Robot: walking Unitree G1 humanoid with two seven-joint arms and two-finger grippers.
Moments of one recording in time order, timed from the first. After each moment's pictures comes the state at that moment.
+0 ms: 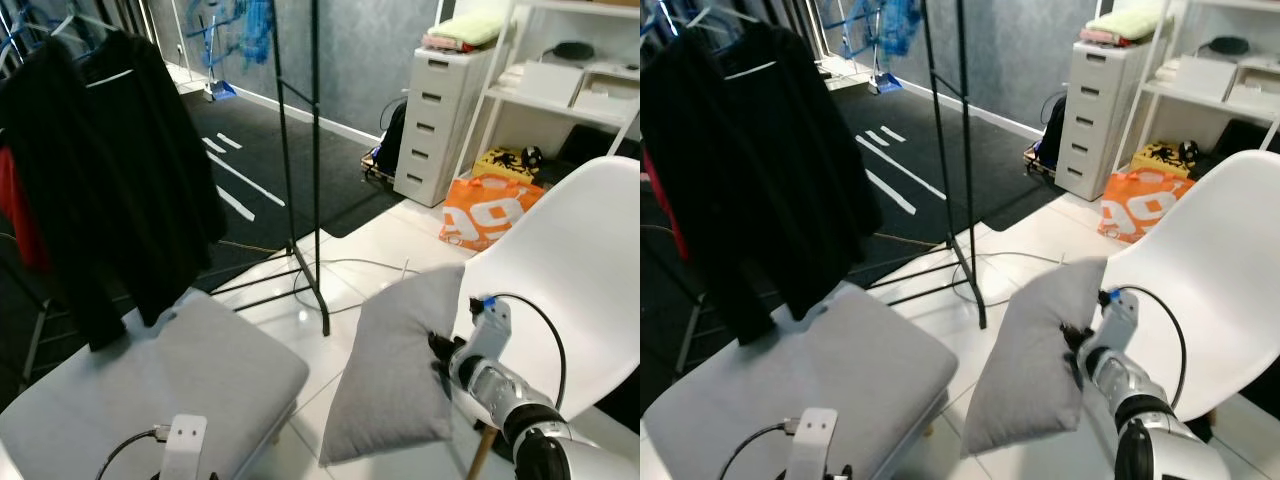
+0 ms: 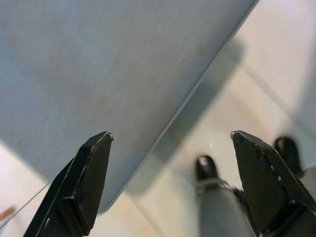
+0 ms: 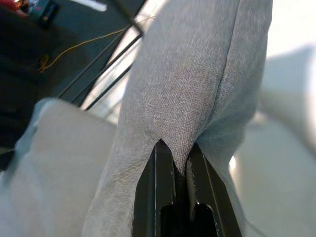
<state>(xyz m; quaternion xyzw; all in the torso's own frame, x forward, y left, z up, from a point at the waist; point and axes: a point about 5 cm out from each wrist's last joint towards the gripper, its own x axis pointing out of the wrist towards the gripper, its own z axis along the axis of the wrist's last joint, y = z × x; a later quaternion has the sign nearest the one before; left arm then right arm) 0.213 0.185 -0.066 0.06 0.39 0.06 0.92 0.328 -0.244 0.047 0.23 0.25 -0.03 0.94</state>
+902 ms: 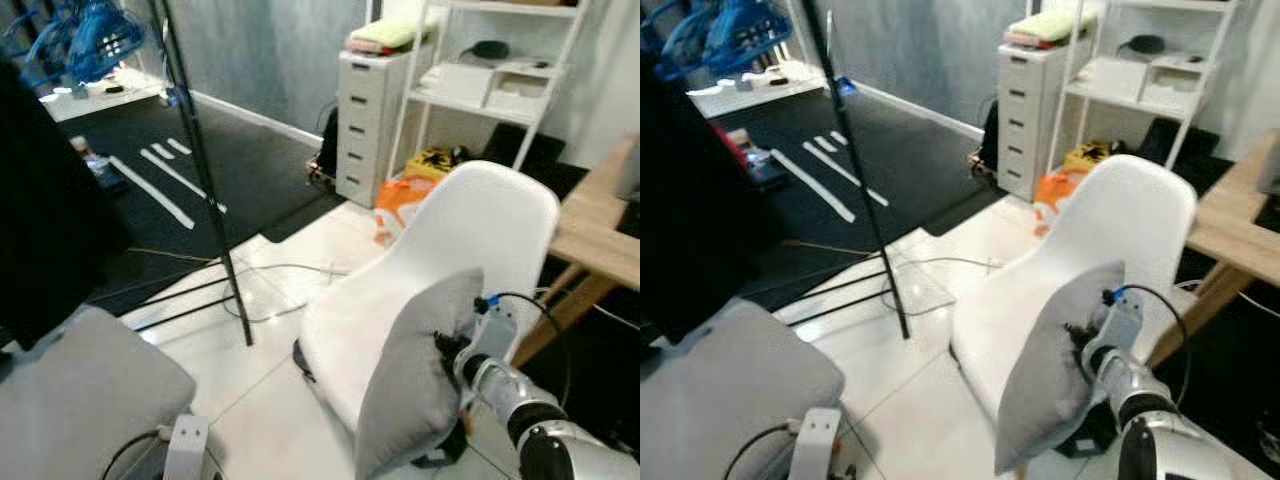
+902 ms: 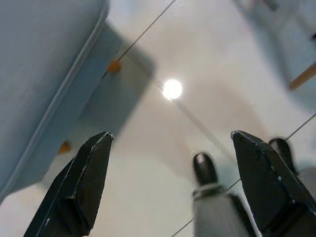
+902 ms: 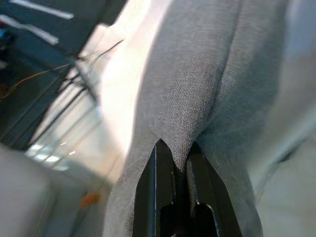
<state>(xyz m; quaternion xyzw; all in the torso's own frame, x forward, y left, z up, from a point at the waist) 0.212 0.187 -0.066 0.06 0.39 0.06 0.92 0.329 -0.252 0.051 0.21 0.25 -0.05 0.95</state>
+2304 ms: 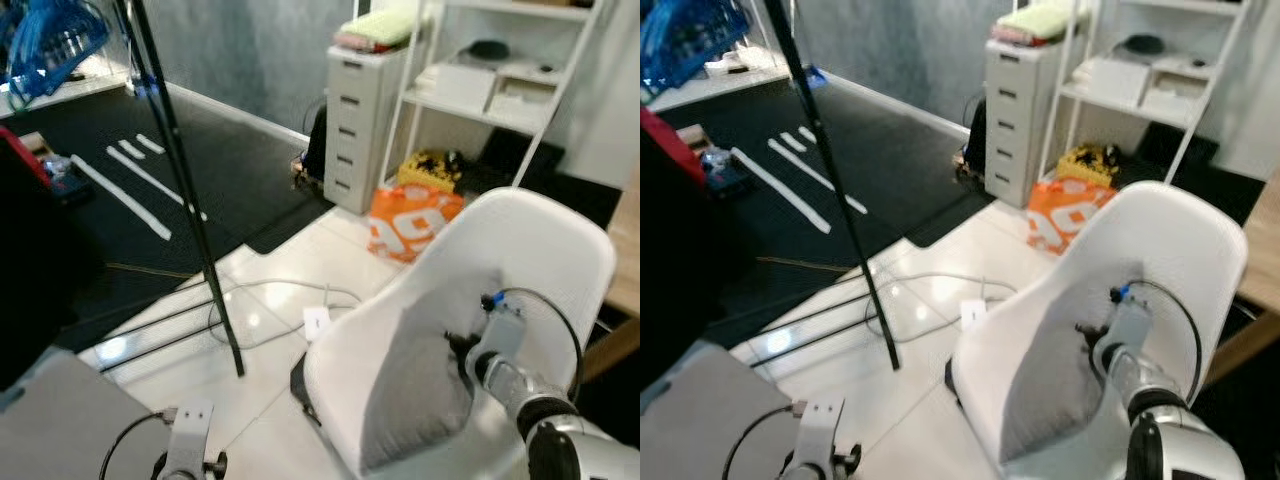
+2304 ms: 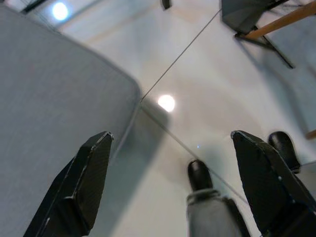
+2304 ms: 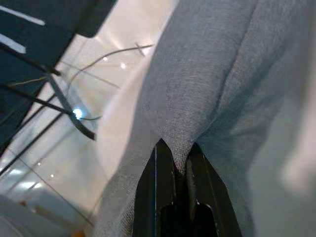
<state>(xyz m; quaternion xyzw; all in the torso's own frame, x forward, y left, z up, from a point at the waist) 0.215 0.188 -0.064 0.06 0.37 0.05 0.93 0.333 -0.254 0.056 0.17 0.26 -0.06 0.95</state>
